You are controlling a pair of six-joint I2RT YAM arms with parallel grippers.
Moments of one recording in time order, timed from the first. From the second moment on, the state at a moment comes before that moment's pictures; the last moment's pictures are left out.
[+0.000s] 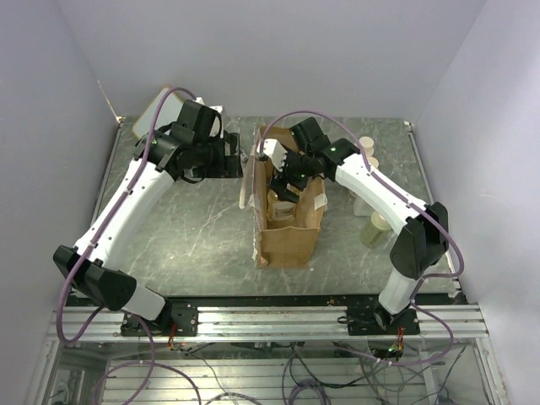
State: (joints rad) left arm -0.50 1.46 1.70 -1.06 0.03 -0.41; right arm 0.62 1.74 1.63 -0.82 -0.32 -0.61
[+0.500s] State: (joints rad) left arm -0.47 1.50 1.74 -1.08 0.01 -0.31; right arm 0.61 1.85 1.56 -0.81 -0.39 -0.85
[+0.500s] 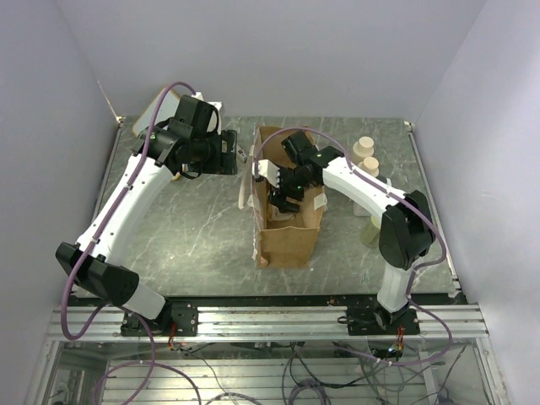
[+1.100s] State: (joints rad) left arm -0.47 1.47 1.74 -1.09 0.01 -0.32; right arm 0.57 1.78 1.46 -0.60 -0.40 -0.66
